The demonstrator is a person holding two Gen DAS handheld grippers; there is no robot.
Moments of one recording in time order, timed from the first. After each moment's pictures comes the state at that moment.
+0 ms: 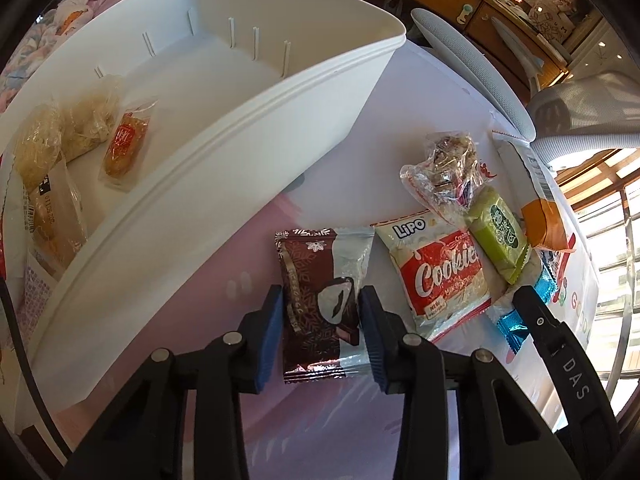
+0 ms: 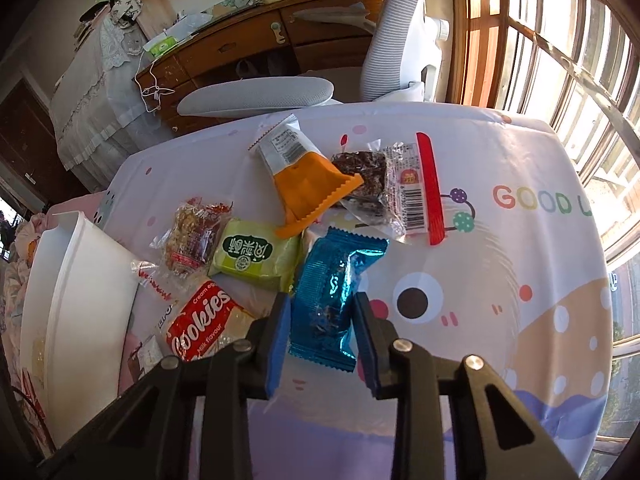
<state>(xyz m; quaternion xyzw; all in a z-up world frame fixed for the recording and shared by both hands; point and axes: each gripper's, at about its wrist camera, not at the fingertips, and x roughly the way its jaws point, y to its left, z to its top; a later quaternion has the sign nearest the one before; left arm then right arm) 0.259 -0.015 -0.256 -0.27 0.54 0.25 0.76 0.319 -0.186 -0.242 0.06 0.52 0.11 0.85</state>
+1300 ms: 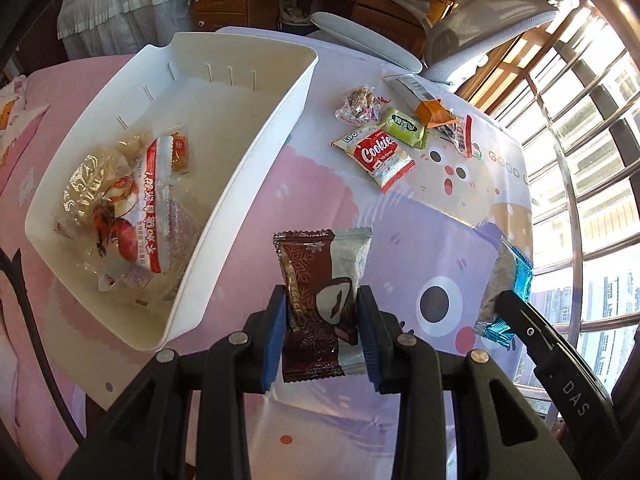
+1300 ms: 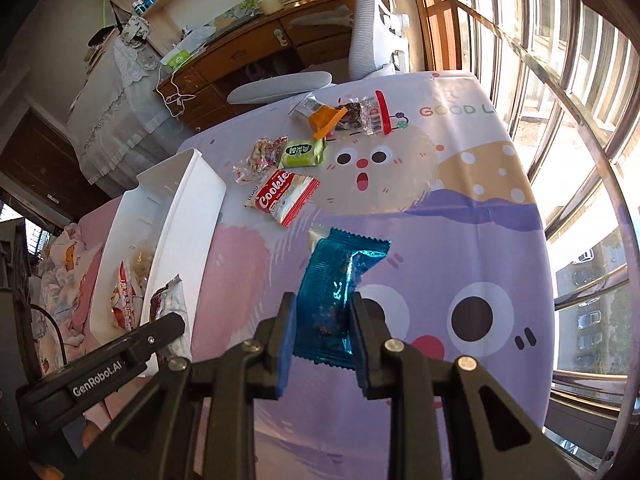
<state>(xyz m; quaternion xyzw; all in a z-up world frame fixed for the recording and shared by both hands) 0.127 -0.027 -0.145 -0.16 0.57 0.09 0.80 0.136 -0.232 -0.151 0.12 0.53 0.13 0.83</state>
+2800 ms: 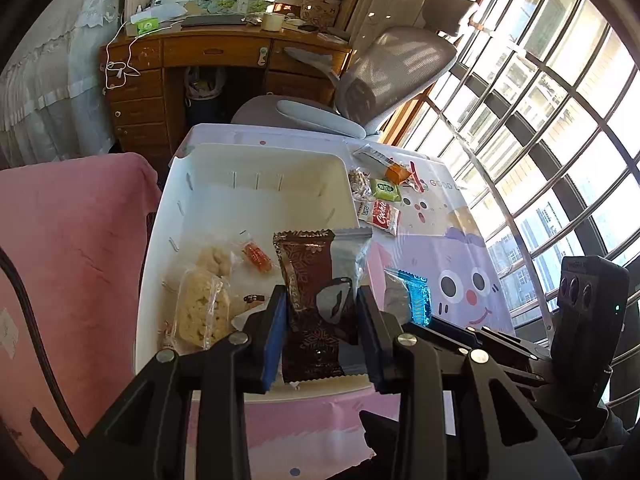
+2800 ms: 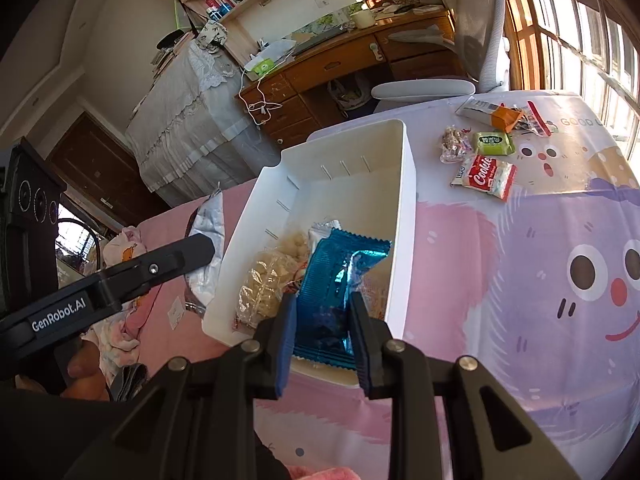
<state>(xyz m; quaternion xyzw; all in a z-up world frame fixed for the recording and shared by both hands) 0.088 0.184 -0.064 -0.09 0.48 -0.13 0.86 0.069 -0.013 -0.118 0.17 0.47 0.21 0.84</state>
